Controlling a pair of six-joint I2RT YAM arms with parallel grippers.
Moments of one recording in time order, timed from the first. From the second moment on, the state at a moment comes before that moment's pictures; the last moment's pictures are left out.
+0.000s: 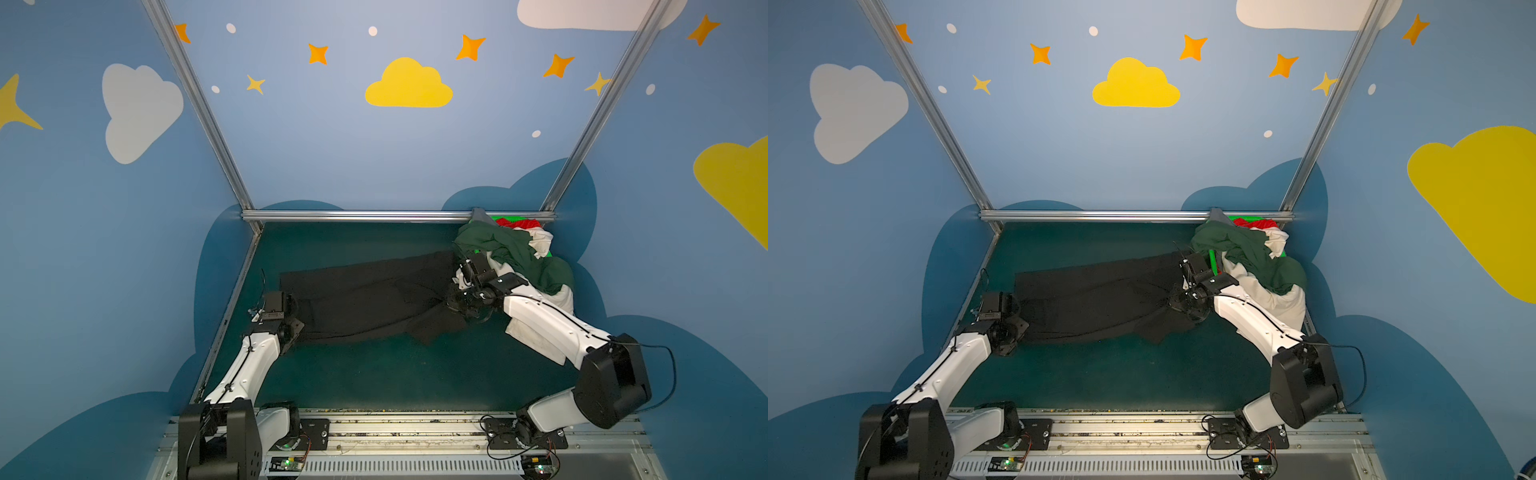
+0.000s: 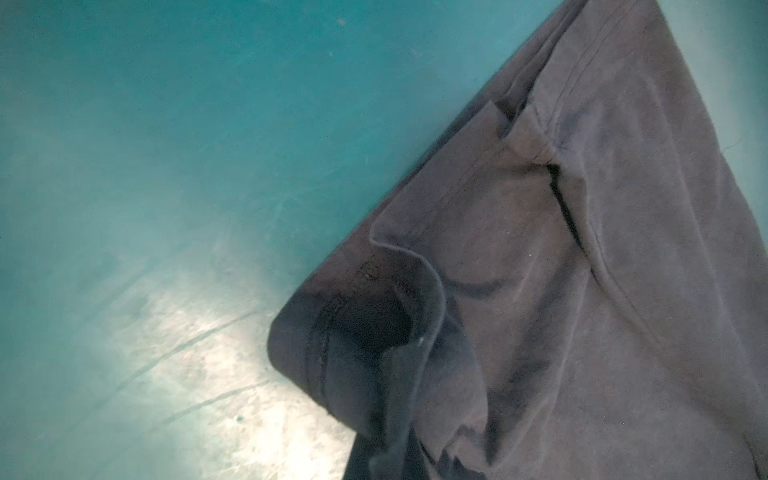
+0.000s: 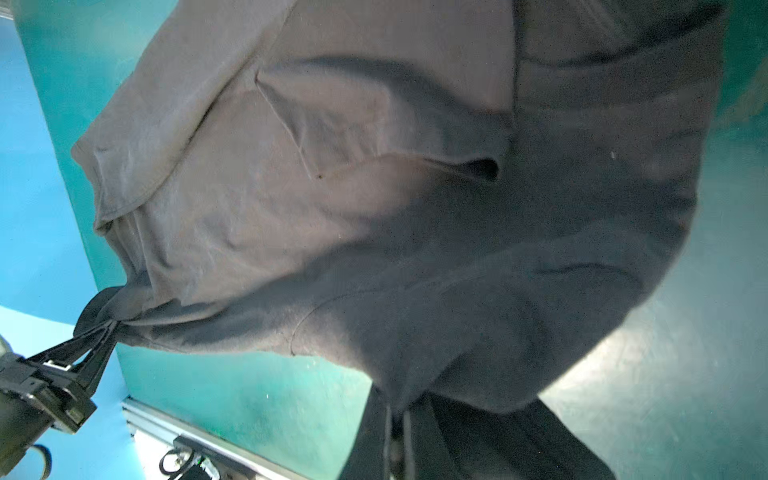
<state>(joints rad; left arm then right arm) 0.09 1.15 0.60 -0.56 -0.14 -0.92 0.51 1.50 1.14 -0.72 -0.20 0.73</state>
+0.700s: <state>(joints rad) 0.16 1.31 0.72 -0.55 -0.10 -0.92 0.41 1.77 1.37 -0.74 -0.25 0.67</state>
